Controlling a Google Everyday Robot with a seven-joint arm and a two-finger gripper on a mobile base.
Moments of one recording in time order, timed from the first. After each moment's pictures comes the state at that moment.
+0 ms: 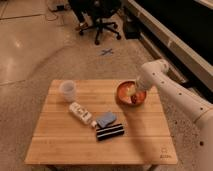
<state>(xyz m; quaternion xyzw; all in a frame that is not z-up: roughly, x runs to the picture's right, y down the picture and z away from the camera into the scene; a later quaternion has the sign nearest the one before) 0.199 0.011 0.910 -0.09 -0.19 -0.77 0.60</state>
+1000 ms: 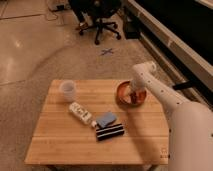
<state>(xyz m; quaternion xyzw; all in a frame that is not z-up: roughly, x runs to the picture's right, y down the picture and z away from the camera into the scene) 0.197 0.024 0.977 -0.13 -0.20 -0.76 0.60</state>
